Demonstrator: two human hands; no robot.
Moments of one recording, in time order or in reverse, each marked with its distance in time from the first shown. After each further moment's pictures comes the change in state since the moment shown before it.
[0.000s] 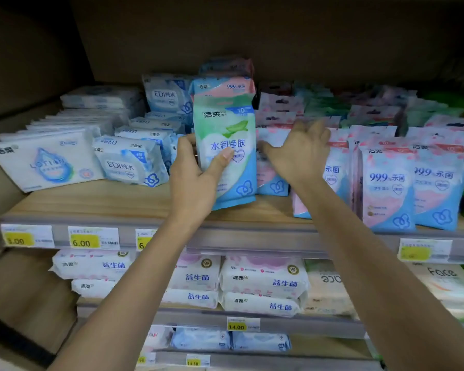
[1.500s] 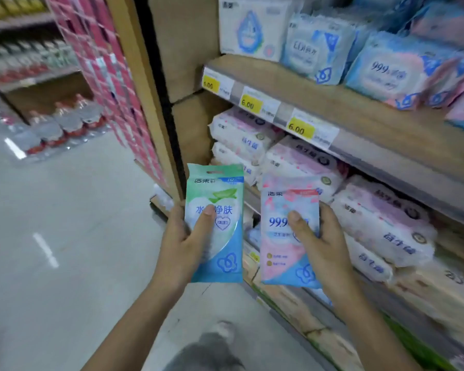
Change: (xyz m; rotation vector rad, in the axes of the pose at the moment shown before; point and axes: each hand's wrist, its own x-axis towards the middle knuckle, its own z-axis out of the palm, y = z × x) left_hand -0.274 -0.024 -0.145 0.010 0.538 -0.631; right_hand -0.269 0.022 0.021 1.205 -1.042 0.022
